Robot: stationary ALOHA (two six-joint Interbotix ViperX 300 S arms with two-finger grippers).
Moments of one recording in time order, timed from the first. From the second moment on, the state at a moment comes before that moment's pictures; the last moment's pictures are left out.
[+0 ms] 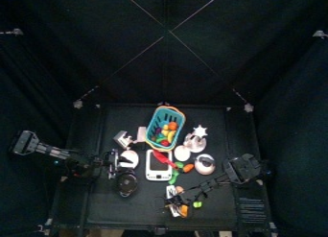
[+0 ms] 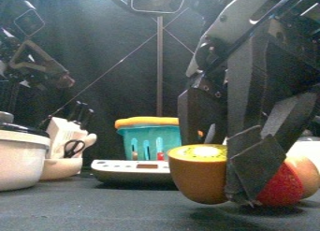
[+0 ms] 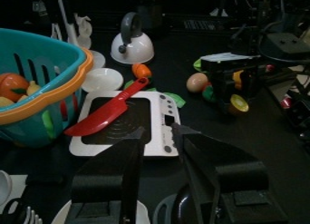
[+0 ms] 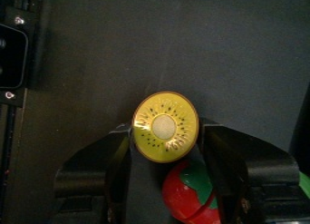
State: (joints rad) left arm -0.16 -0.66 1.34 -0.37 -0.50 0.27; right arm 0.41 0.33 0.29 -0.18 0.47 0.30
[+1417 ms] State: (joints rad) left arm -0.17 -0.66 1.35 -0.37 -0.50 0.27; right arm -0.34 0.13 0.43 -0.26 0.03 0.30
